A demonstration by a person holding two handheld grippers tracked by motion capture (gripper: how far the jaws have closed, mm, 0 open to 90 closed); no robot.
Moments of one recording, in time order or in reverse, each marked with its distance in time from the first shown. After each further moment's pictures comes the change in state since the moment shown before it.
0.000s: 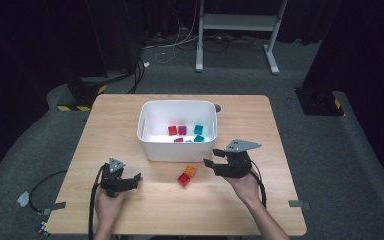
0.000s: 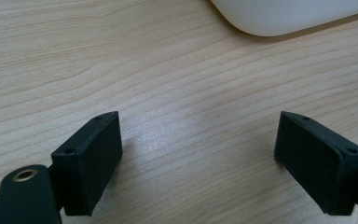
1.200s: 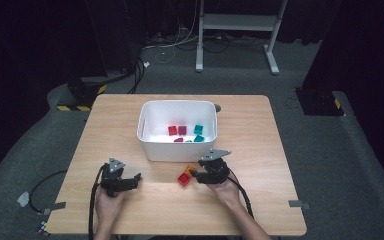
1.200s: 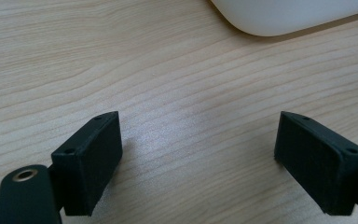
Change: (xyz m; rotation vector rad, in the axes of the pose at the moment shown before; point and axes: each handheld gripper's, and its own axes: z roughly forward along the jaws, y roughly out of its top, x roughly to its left) left arm 0.000 0.000 0.000 0.000 0.000 0.000; right arm 0.010 -0.037 0.081 0.159 -0.012 -0.018
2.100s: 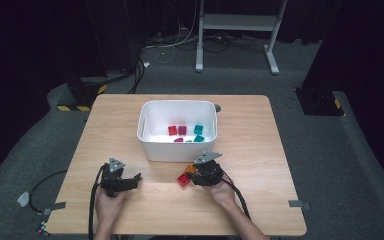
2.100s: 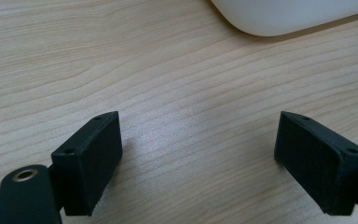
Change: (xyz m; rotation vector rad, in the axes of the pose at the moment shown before) left arm 0.000 0.000 0.000 0.000 0.000 0.001; right arm 0.010 -0.002 0.019 0.052 -0.001 -0.051
